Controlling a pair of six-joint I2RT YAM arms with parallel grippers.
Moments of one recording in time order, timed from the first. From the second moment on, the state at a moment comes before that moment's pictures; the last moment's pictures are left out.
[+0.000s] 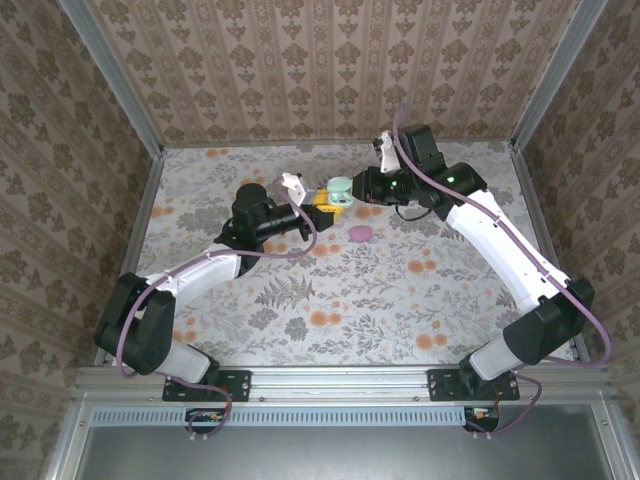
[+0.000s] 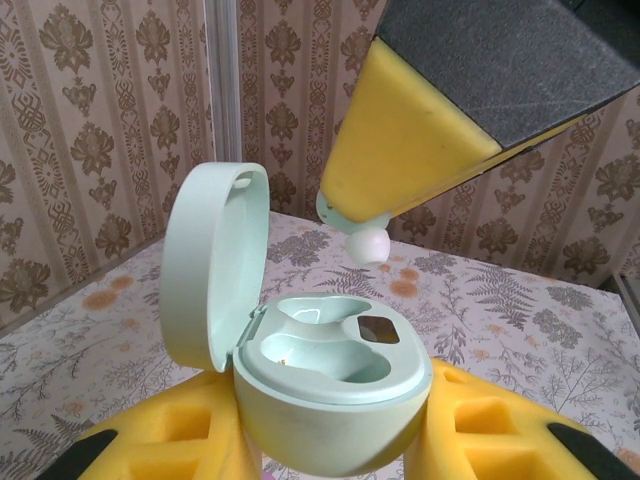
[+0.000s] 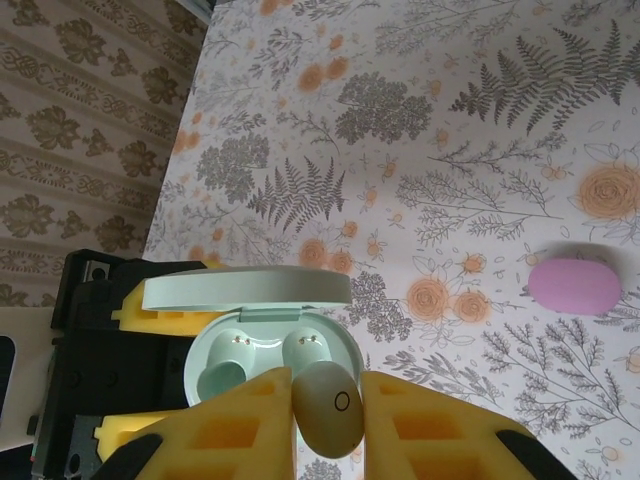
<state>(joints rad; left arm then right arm) -0.58 1.46 0.85 0.57 0.71 -0.03 0.47 1.52 1.61 -0.80 -0.30 0.53</state>
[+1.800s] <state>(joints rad) -0.58 1.46 0.85 0.55 0.71 -0.03 0.49 1.56 1.61 -0.78 -0.35 0.52</state>
